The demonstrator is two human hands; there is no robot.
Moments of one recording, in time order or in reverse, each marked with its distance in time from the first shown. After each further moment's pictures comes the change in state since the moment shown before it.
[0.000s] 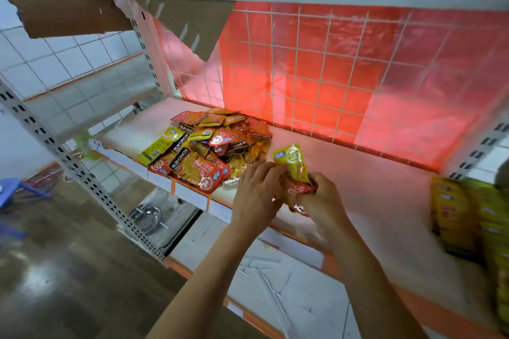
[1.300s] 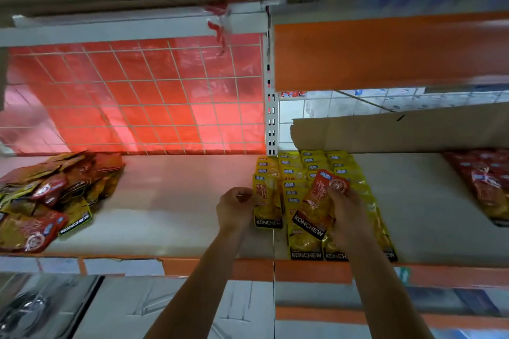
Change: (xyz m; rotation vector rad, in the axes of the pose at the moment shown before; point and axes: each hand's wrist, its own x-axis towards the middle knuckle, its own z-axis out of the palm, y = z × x) left_hand 0.024 0.256 0.120 -0.683 -0.303 -0.721; right_hand -0.092 0.083 -0.308 0.514 0.602 0.175
